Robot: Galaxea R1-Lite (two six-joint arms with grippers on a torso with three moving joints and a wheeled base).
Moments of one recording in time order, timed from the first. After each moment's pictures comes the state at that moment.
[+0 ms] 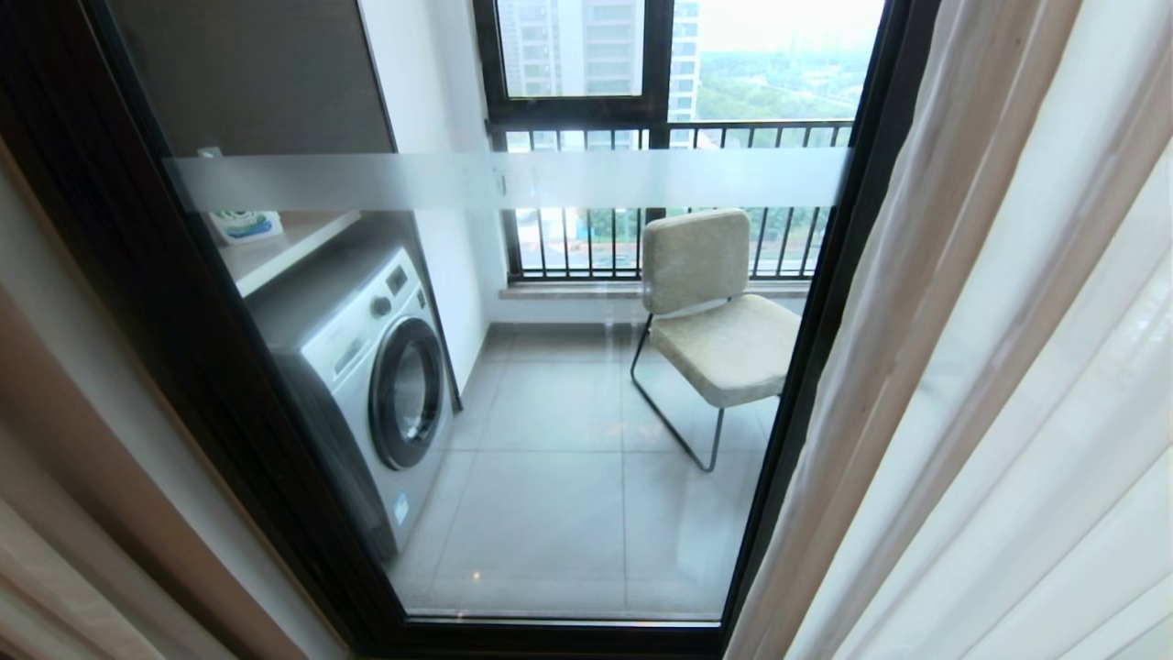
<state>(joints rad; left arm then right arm) 0.00 0.00 0.00 -0.01 0.04 -0.07 0.01 0.00 0.00 0.01 0.06 -0.09</state>
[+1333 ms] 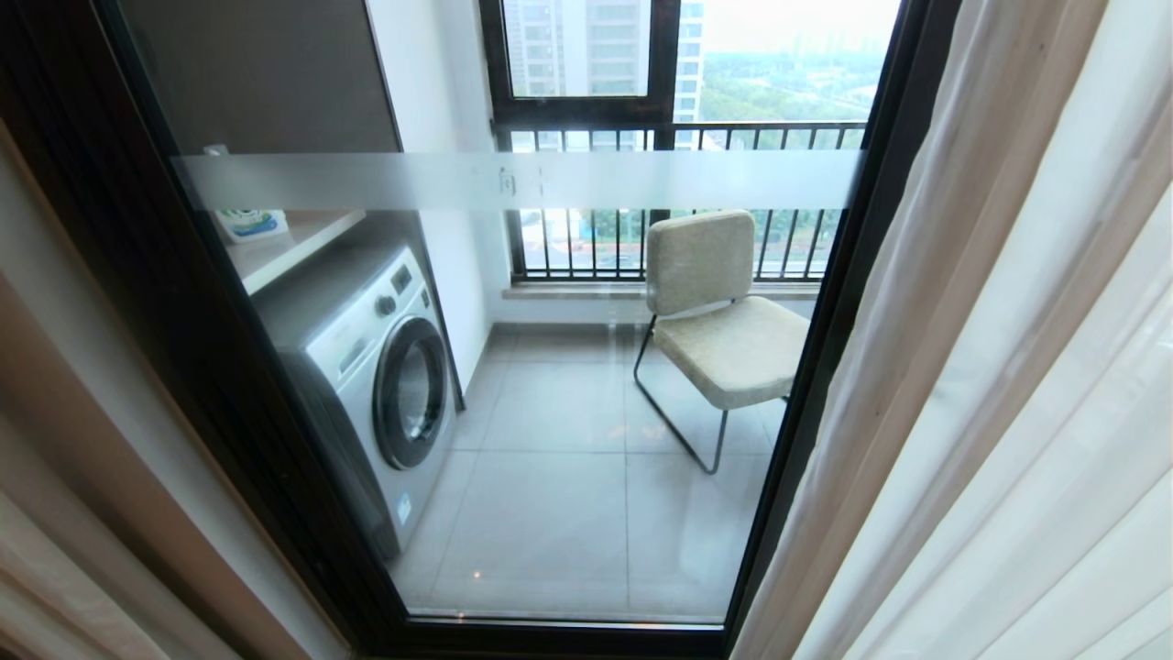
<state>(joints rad) 0.00 0.00 0.00 -0.01 0.04 -0.07 0.01 0.00 0.00 0.01 0.06 -0.09</state>
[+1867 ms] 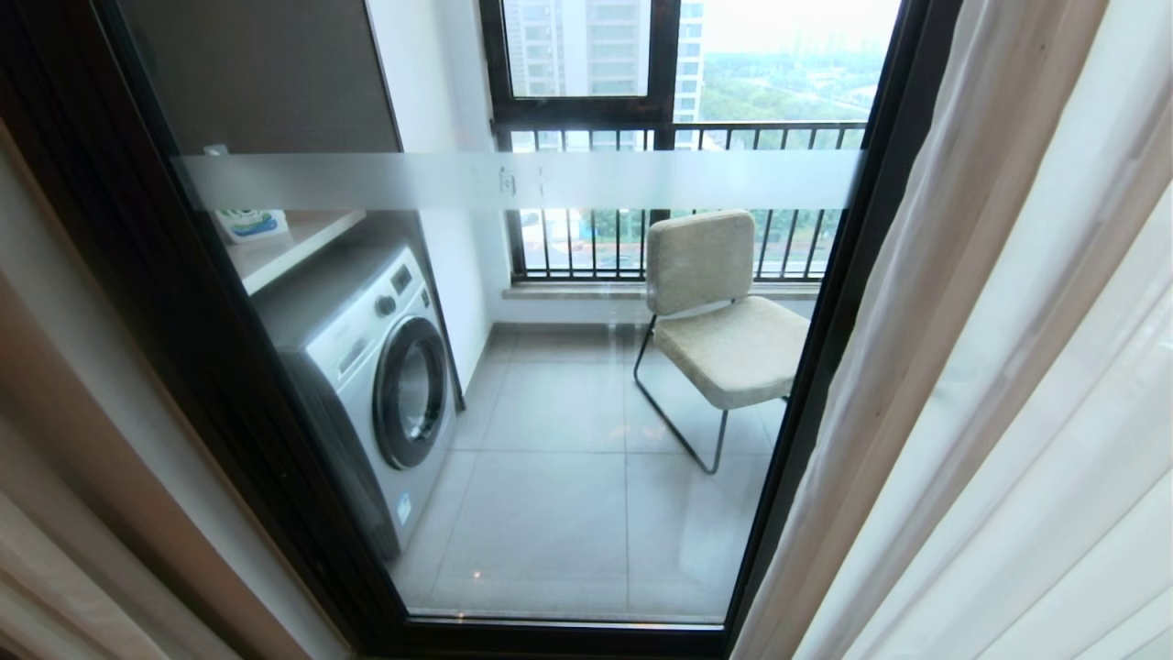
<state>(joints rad) 0.00 0.00 0.00 -0.01 0.04 -0.07 0.01 0.00 0.00 -0.03 0.06 -0.13</state>
